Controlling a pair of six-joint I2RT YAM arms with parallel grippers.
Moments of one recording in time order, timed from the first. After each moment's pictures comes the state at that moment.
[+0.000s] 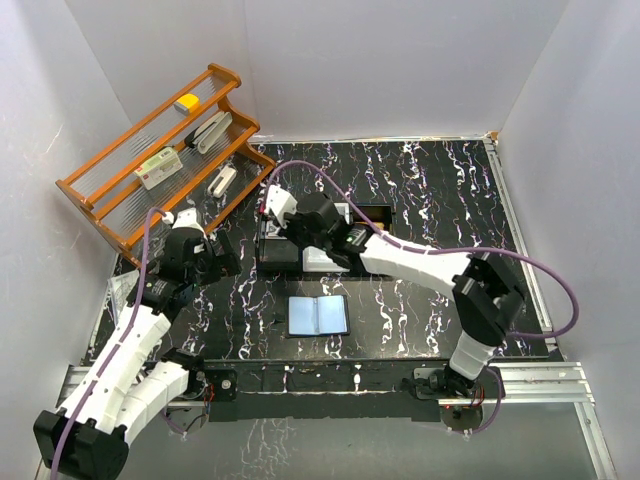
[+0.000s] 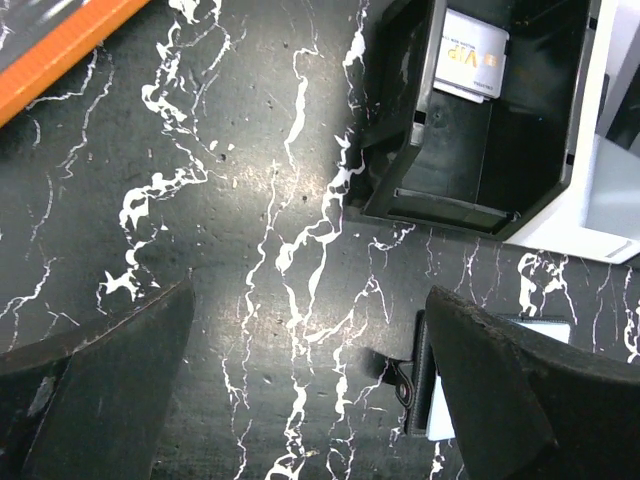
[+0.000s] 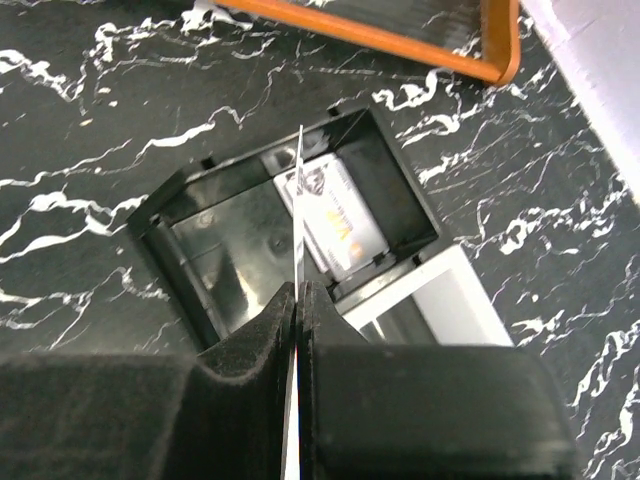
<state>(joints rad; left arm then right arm) -0.31 0.82 0.72 -0.65 -0.16 -0.50 0.90 1.67 1.23 -0.01 0.05 -0.30</state>
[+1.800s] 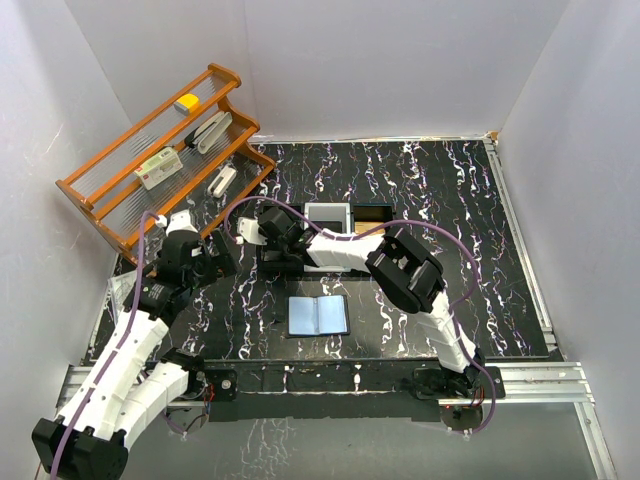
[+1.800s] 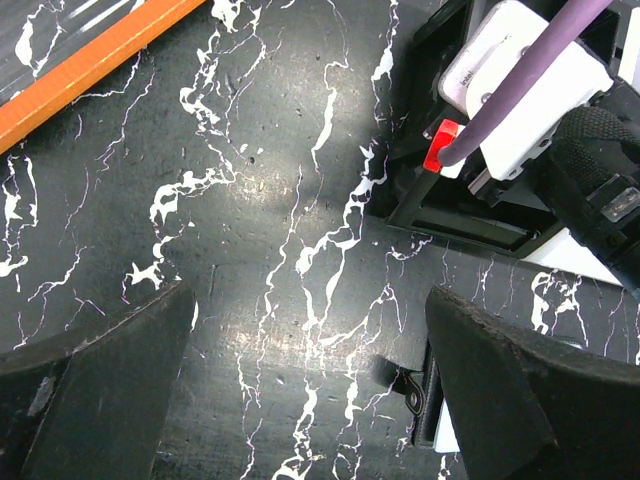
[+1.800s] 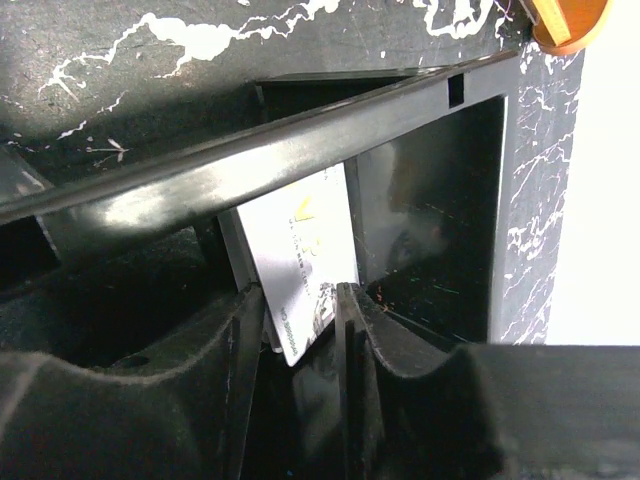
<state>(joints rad) -0.31 0.76 0.72 -0.68 -0.24 -0.52 0.91 2.21 1.58 -0.08 0.32 -0.76</state>
